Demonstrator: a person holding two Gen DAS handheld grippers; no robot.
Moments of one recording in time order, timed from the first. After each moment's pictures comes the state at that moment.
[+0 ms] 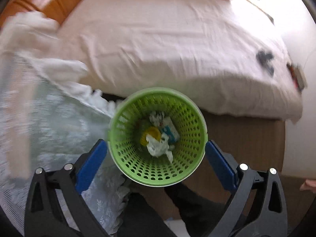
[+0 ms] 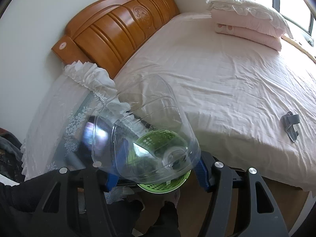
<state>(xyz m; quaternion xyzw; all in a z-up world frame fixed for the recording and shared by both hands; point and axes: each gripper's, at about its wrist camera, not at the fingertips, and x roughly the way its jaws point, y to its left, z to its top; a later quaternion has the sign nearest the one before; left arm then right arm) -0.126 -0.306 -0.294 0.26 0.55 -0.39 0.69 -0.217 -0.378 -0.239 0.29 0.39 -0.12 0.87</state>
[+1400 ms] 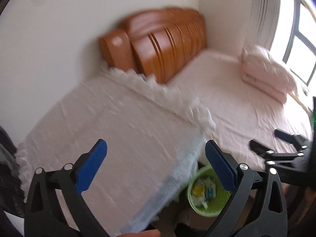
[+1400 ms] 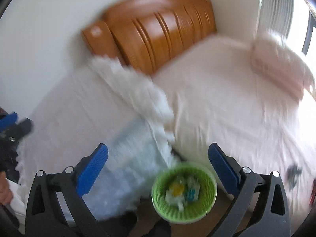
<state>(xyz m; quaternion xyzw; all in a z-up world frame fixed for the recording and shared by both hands) -0.017 -0.084 -0.031 0.09 0.40 -0.18 0.89 -0.056 -0.274 -0.111 0.15 0.34 -0.07 0.93</state>
